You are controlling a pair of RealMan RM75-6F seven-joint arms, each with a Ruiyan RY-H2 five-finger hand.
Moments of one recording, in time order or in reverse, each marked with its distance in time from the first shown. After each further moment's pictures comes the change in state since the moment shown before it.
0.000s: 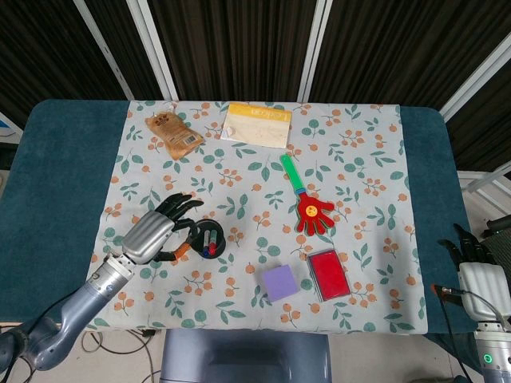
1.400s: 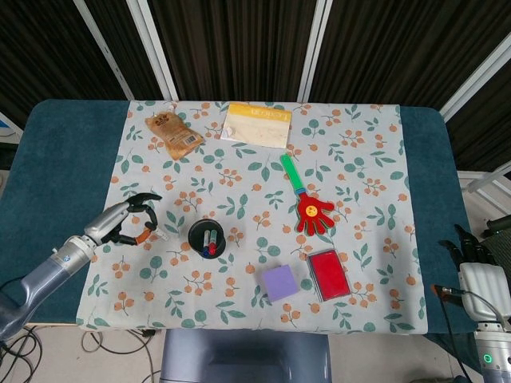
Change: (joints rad) left arm -0.067 0.007 0.119 0.461 0.113 -0.150 -0.899; right arm -0.001 0.000 0.001 -0.008 0.015 -0.007 -0.011
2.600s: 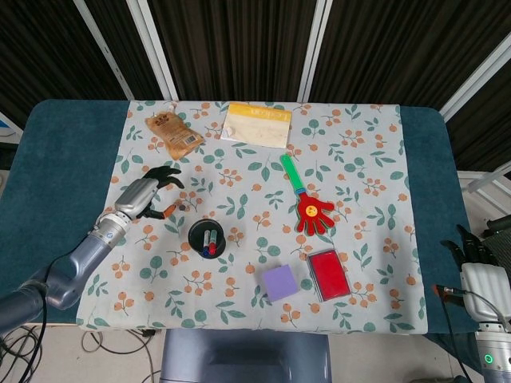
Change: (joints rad) left arm -0.089 -0.214 -0.121 0.173 -0.188 -0.100 0.419; right arm -0.004 0.002 0.002 -0.008 0.012 0.000 0.000
